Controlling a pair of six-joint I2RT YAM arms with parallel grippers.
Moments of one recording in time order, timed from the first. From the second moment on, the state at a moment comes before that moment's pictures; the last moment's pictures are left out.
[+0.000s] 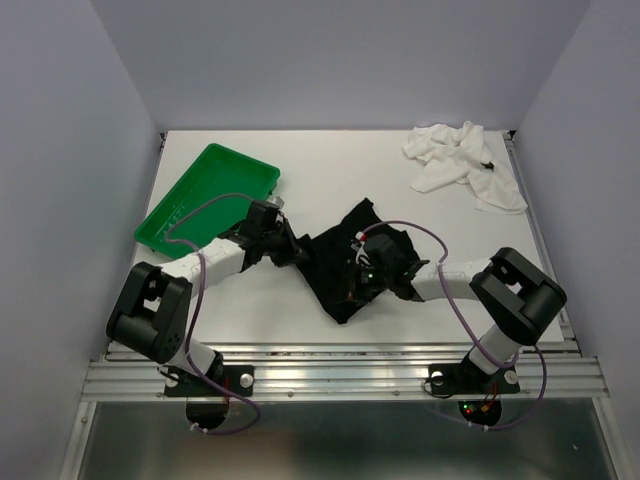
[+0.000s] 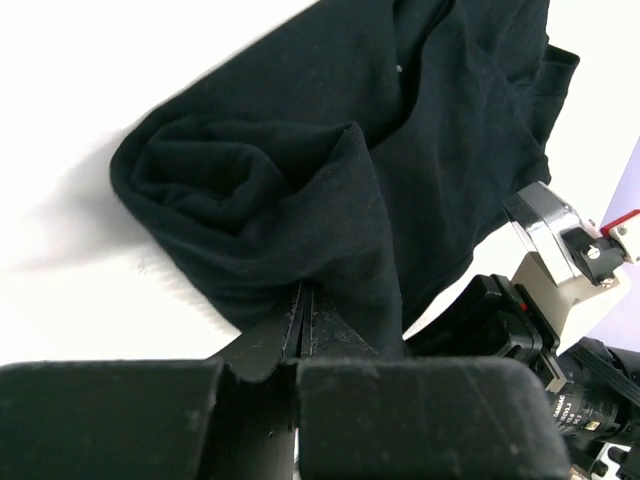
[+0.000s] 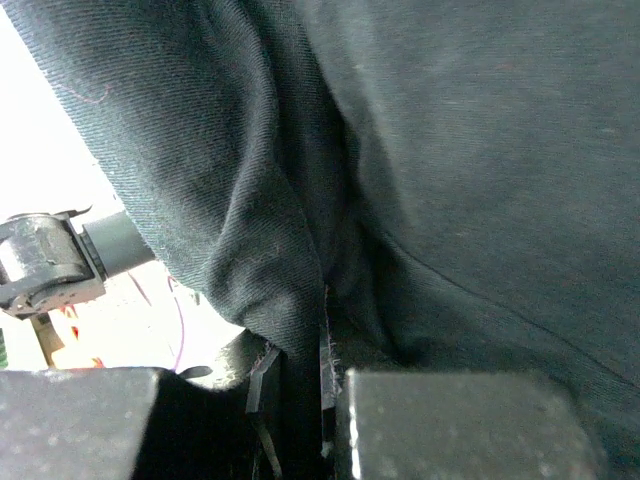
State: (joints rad) left arm -0.45 1.47 0.77 -0.14 0.29 -0.82; right arm 0.76 1.63 0.65 0.22 -0.51 0.94
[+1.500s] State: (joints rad) left arm -0.47 1.69 0.90 -0.09 0.29 -0.79; right arm 0.81 1.40 0.89 -0.42 -0.13 0.73
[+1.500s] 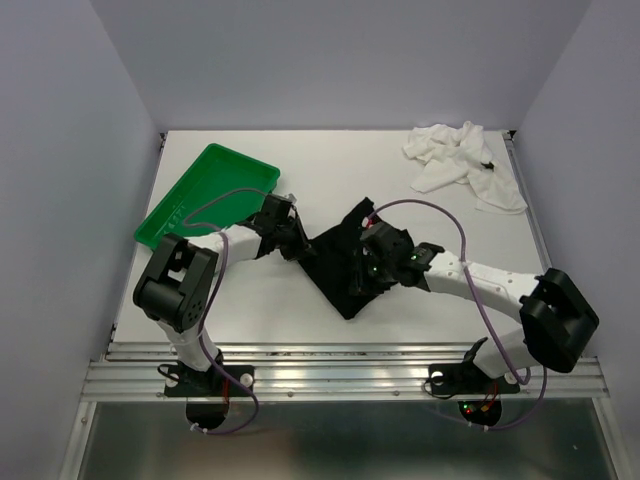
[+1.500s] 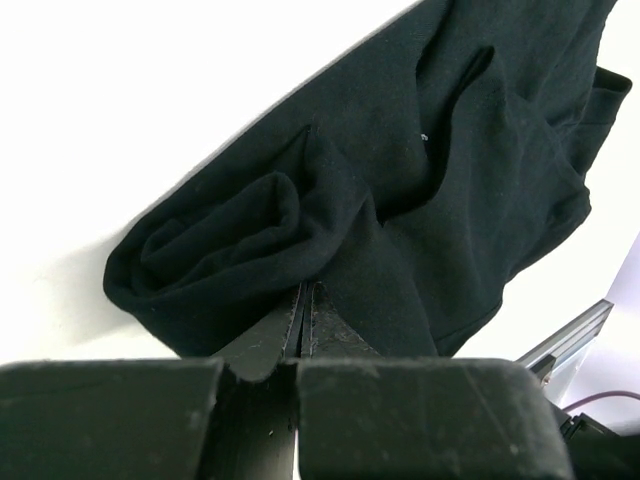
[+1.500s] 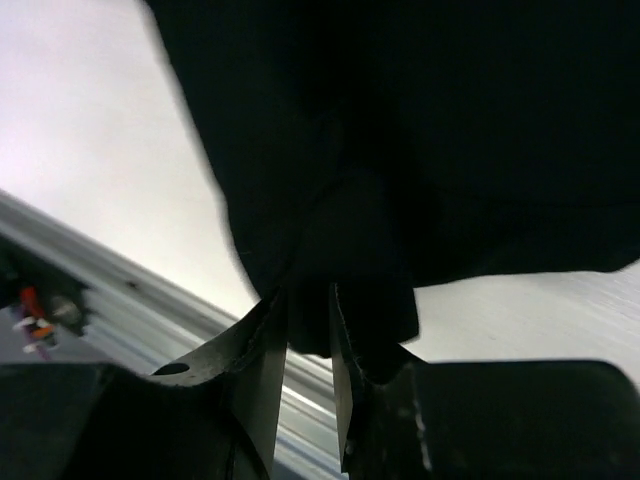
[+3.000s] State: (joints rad) left arm -0.51 1.65 0.89 -0.15 0.25 -0.77; right arm 0.90 1.56 1.06 -0.46 0.15 0.70
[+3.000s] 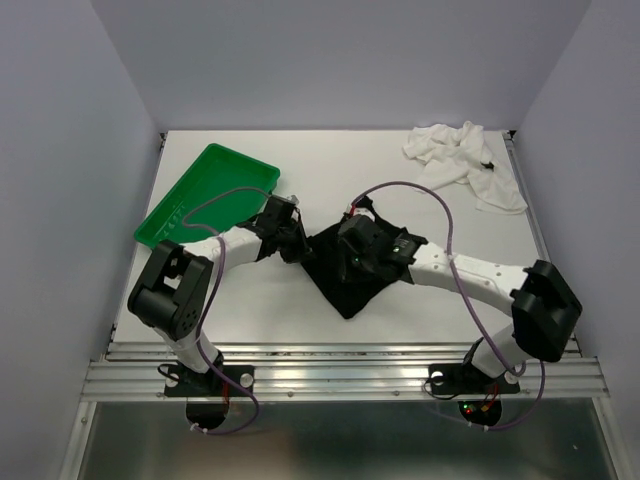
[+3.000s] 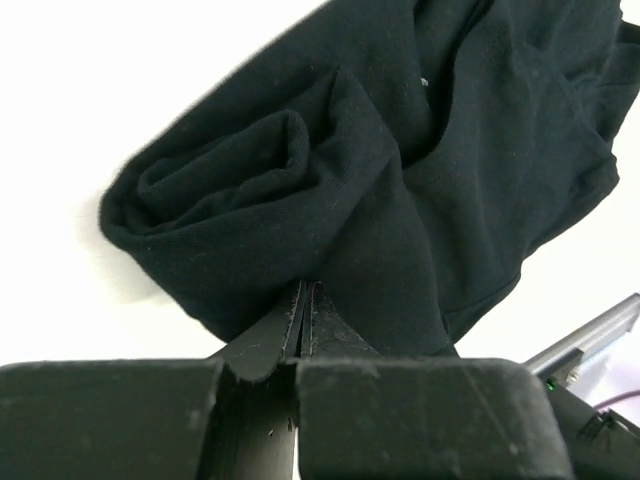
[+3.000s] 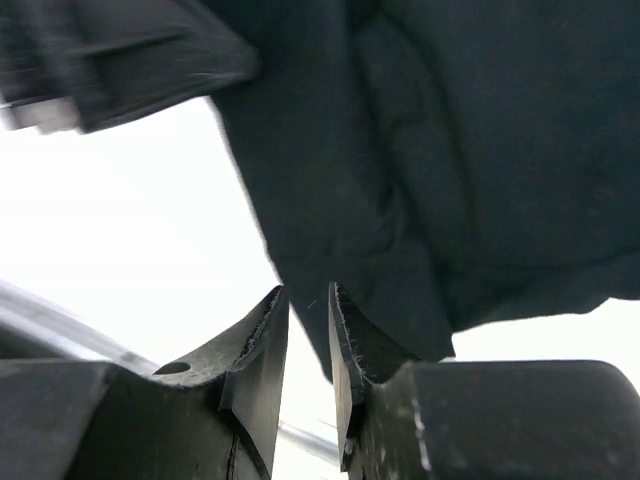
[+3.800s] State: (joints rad) left arm -0.51 1.68 0.97 -0.25 0.12 -0.74; right arm 0.92 1.47 0.82 -0.41 0.12 0.76
